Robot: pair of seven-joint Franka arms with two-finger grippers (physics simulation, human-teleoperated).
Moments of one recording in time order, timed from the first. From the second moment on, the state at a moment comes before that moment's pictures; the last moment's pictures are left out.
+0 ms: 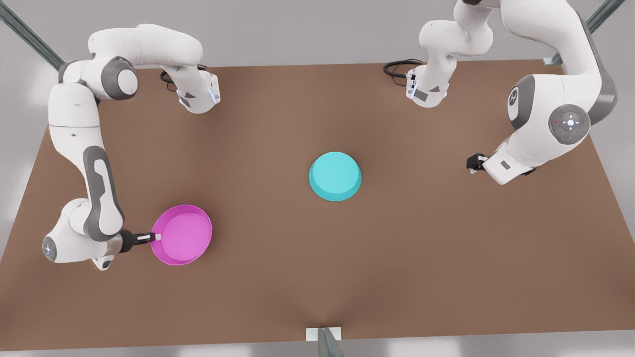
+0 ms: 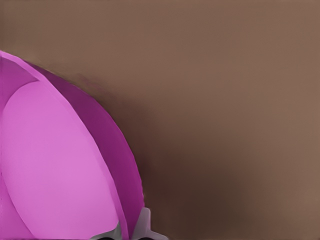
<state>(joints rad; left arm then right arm) -0.19 0.15 0.08 -1.54 0.07 1.54 0.07 -0.39 0.86 0.27 -1.34 0.19 1.81 -0.40</state>
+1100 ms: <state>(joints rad) -0.19 0.15 0.08 -1.54 0.07 1.54 0.07 0.12 0.70 0.58 -1.64 0.20 2.15 0.03</state>
